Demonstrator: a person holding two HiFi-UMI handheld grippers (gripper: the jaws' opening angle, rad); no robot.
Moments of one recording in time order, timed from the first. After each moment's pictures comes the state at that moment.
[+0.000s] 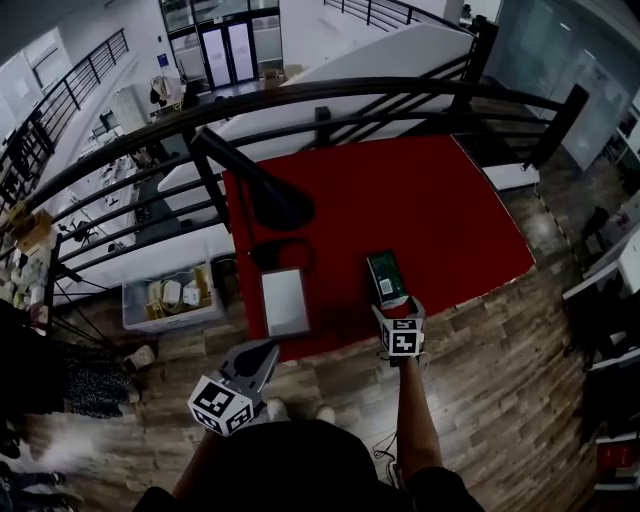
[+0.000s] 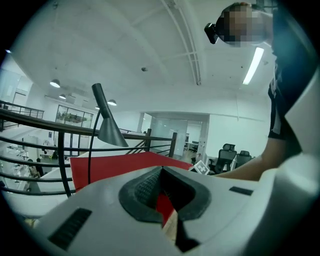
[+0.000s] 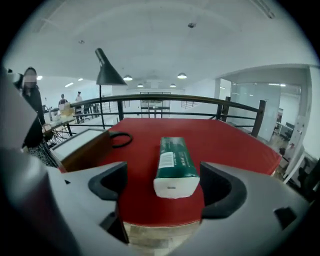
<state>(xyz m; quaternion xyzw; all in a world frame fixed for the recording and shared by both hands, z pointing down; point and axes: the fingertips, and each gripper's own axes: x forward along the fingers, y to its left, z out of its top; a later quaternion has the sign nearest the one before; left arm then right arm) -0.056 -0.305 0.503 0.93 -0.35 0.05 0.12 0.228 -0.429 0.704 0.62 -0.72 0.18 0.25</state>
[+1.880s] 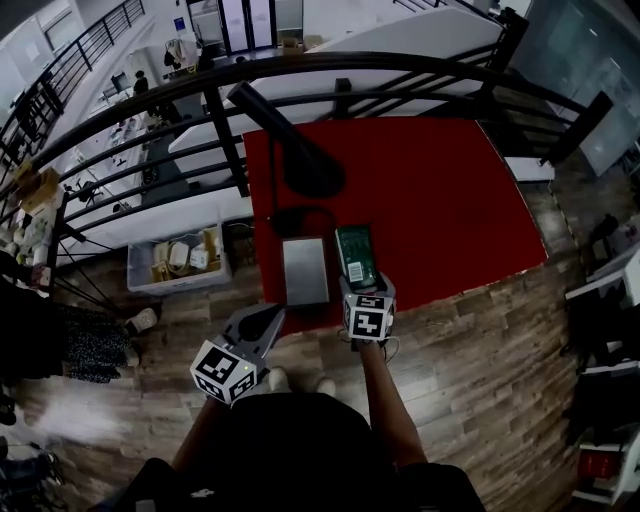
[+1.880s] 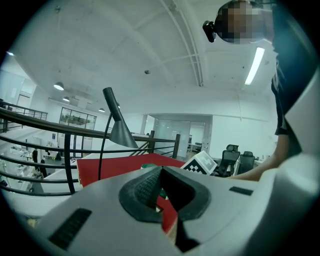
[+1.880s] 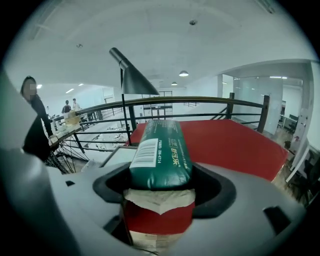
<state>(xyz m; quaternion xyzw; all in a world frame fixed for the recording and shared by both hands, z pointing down) -0.096 -0.324 0.505 0.92 -0.37 0.05 0.12 0.069 -0.430 0.651 0.61 -0.73 0.21 0.24</state>
